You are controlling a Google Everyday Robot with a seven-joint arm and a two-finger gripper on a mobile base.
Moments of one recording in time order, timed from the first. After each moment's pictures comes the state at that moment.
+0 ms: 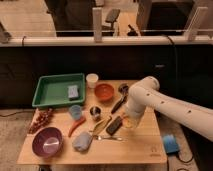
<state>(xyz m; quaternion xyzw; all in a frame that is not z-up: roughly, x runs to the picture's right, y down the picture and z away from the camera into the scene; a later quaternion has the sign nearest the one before) 0.124 0.159 0.752 -0.28 -0.19 -0.35 0.87</state>
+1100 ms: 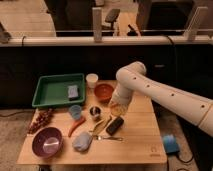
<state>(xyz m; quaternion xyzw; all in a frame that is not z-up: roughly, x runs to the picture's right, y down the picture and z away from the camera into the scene) 0.055 0.094 0.757 -0.24 -0.25 -0.46 0.82</state>
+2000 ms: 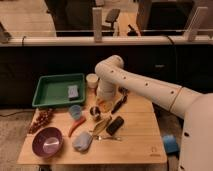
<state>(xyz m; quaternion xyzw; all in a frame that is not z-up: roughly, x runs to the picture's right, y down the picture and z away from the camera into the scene) -0.011 0.082 0.771 -0.26 -0.25 -0.54 0.76</state>
